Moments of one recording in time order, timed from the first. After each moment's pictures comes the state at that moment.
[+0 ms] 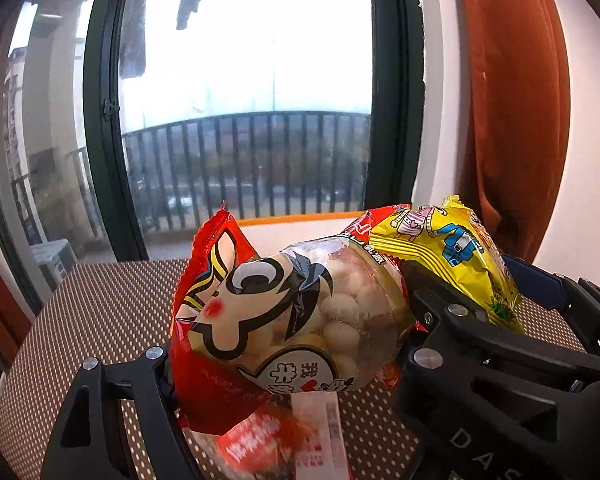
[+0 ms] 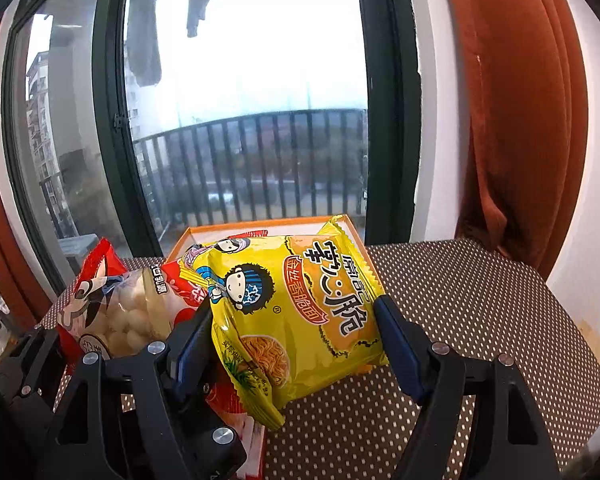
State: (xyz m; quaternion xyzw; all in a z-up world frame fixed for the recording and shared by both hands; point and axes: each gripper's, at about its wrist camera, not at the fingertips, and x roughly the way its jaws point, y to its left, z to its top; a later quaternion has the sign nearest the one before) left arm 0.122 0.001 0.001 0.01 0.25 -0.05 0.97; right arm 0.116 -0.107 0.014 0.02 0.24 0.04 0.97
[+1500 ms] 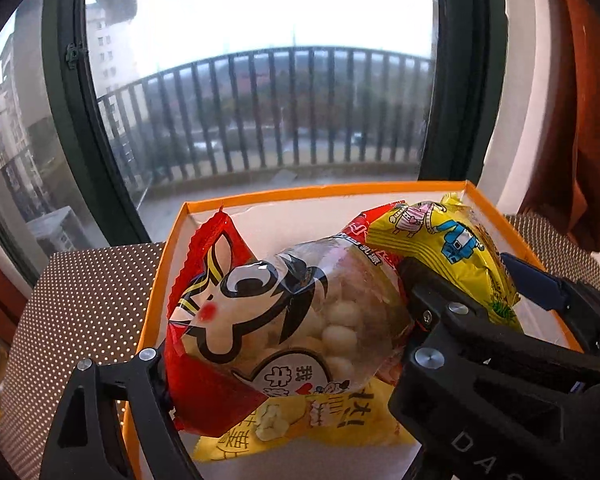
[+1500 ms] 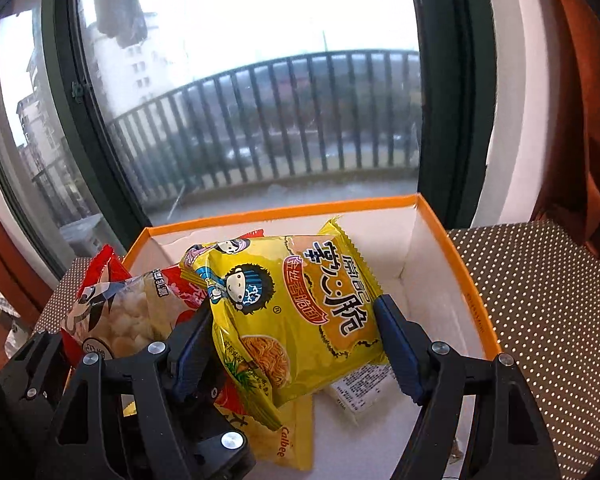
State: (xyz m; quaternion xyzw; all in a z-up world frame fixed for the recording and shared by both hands) left arm 0.312 0.011 -0.028 0.03 0.37 -0.01 0.93; right arm 0.310 -0.094 -0.036 0.05 0.34 0.08 0.94
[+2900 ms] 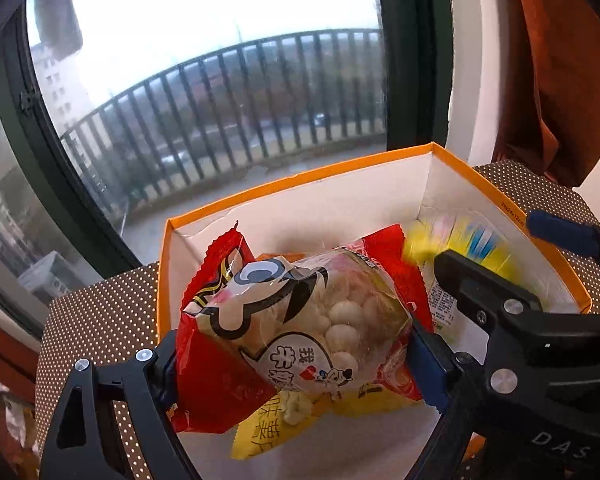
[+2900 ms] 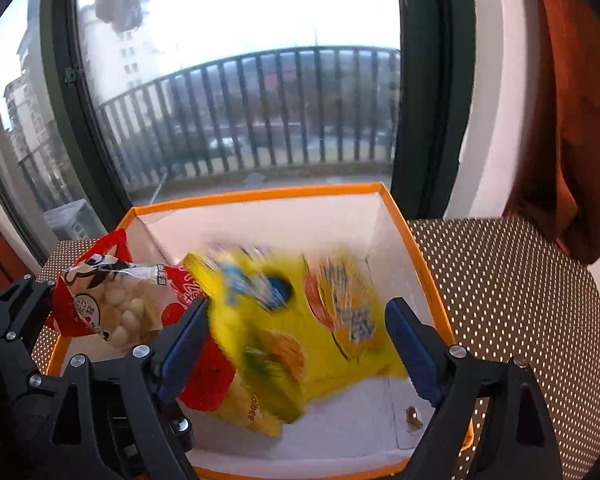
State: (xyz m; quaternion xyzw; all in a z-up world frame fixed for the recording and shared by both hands) left arm 0.297 0.009 -0.033 0.11 0.38 -0.07 0.92; right arm 0.284 -0.099 -0.021 0.01 0.34 0.05 0.94
